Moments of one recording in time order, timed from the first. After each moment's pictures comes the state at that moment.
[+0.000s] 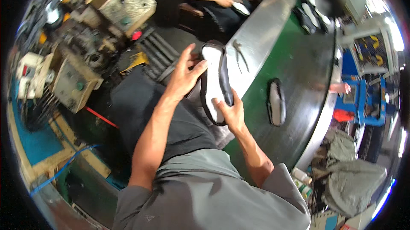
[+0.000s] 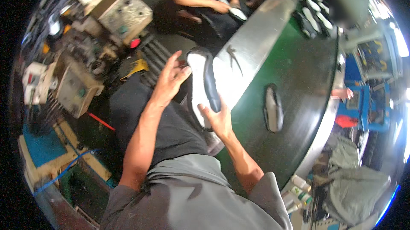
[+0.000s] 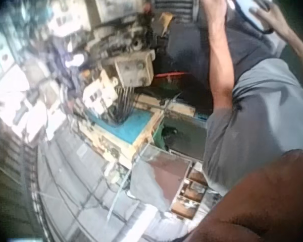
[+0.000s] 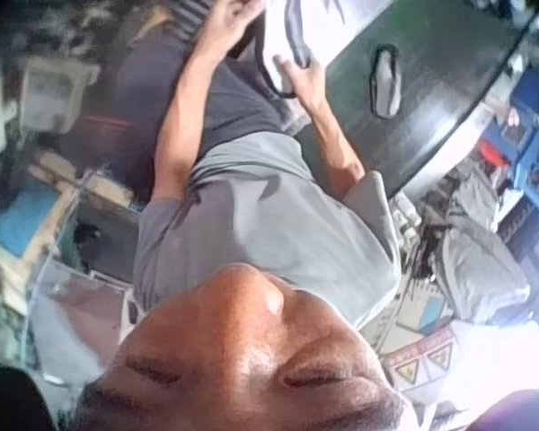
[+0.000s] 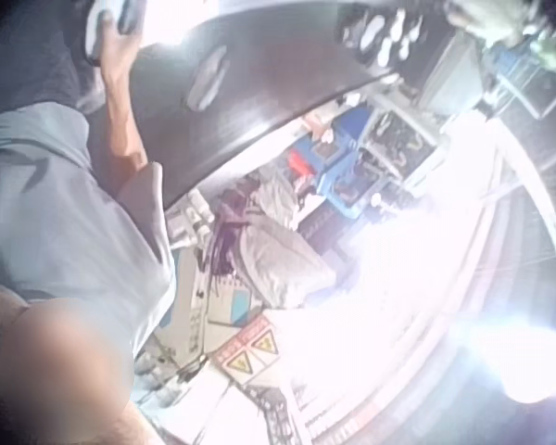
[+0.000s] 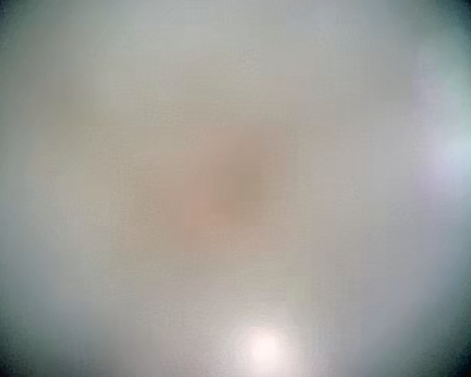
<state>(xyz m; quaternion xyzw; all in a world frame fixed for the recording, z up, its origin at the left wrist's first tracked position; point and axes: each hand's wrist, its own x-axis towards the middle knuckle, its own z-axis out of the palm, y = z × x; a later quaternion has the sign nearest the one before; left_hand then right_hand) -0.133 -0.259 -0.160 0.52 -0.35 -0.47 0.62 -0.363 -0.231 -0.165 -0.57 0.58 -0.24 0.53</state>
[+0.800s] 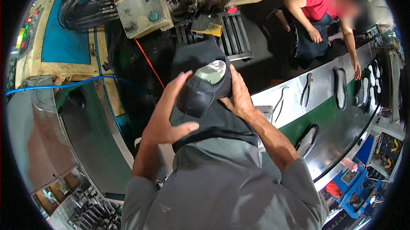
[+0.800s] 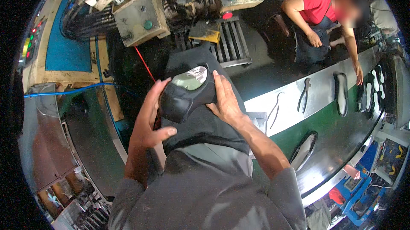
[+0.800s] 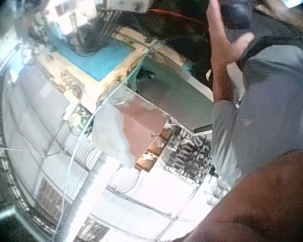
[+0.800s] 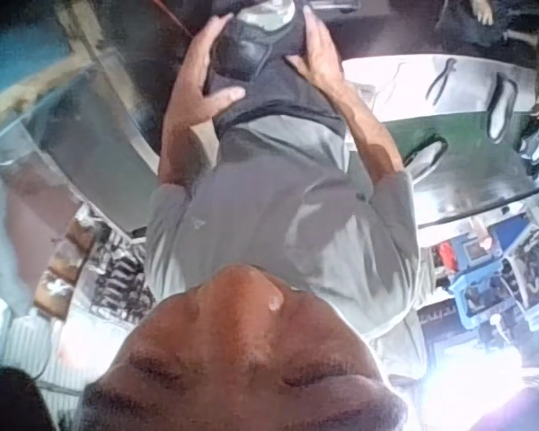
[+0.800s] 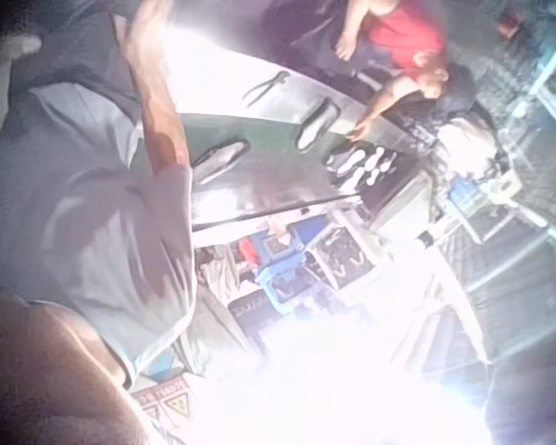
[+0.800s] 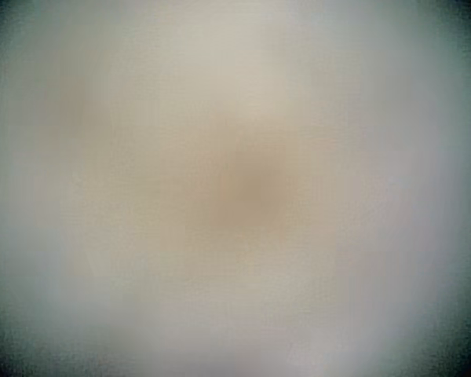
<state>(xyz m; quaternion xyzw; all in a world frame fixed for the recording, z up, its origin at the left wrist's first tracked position) -0.027 0.046 -0.069 0.70 -0.42 -0.25 0.52 -0.167 -0.191 -0.214 -0.90 0.09 -0.12 0.40</state>
